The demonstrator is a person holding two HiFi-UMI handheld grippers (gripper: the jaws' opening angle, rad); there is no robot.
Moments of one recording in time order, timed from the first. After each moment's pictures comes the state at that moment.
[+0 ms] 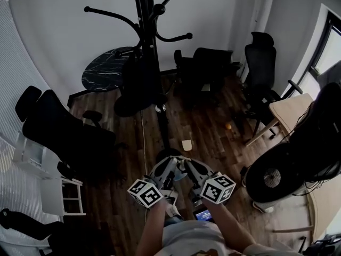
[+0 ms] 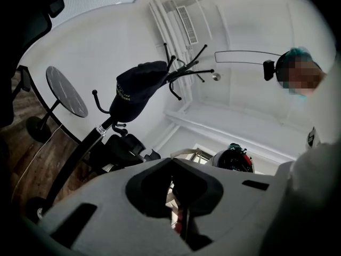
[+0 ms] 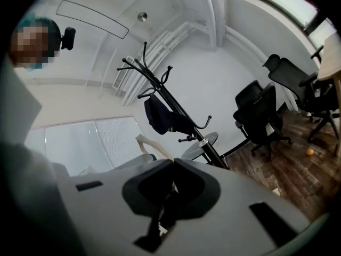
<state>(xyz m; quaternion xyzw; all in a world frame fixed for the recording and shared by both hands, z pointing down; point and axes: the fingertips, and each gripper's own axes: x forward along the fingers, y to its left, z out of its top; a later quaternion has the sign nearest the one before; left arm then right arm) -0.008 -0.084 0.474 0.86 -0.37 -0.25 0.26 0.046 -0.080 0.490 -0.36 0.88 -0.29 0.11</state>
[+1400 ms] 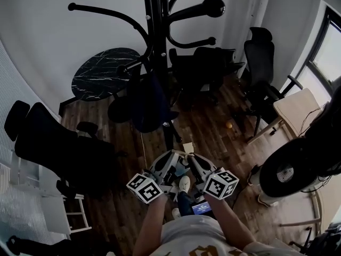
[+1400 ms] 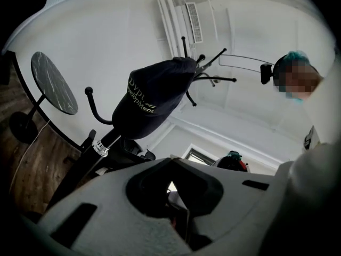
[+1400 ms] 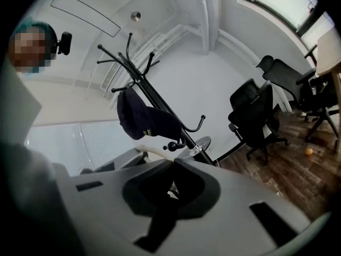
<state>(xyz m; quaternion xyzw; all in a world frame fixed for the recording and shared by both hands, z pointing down) -0.058 -0.196 0.473 0.88 -0.32 -0.24 0.27 0.001 -0.189 0.506 -0.41 0.85 -0.29 0.13</state>
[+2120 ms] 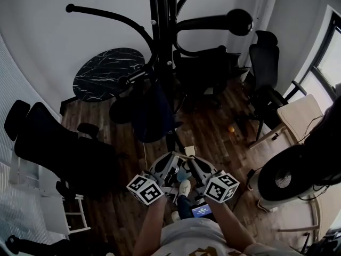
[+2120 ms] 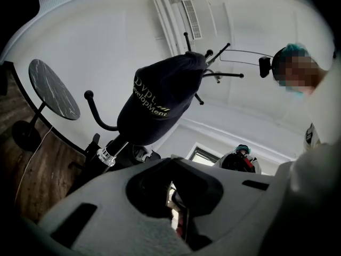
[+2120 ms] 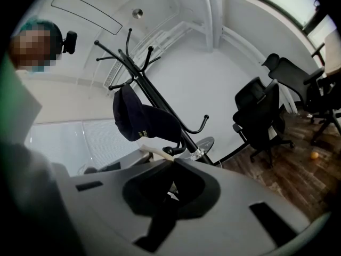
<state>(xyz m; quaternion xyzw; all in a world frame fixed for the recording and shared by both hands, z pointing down) -0.069 -0.230 0.476 0.88 -0.34 -0.23 0.26 -0.009 -0.218 0.506 -0.40 0.86 -0.28 0.12</state>
